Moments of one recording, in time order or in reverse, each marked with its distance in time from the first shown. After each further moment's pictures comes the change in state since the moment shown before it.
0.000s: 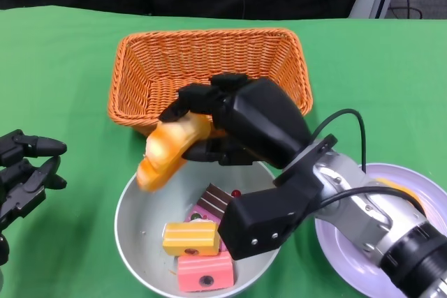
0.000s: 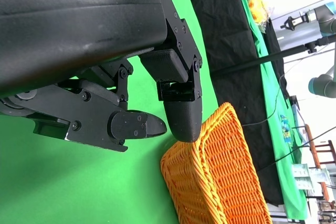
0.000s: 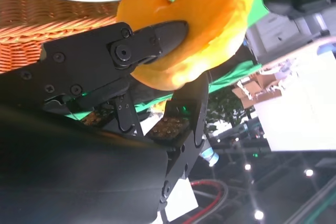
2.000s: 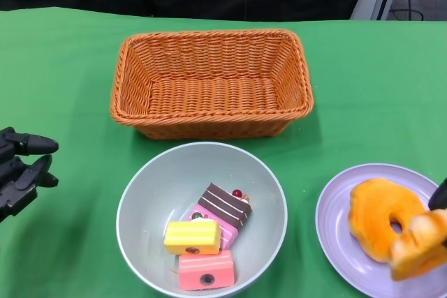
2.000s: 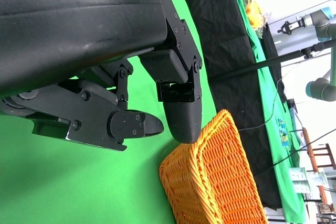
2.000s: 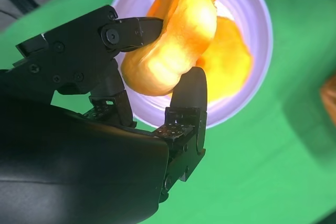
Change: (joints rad) left arm -0.006 0.028 0.010 0.007 -0.016 0.001 -0.020; right arm 0.620 -0.594 -0.561 -0.794 0.521 1.152 0.869
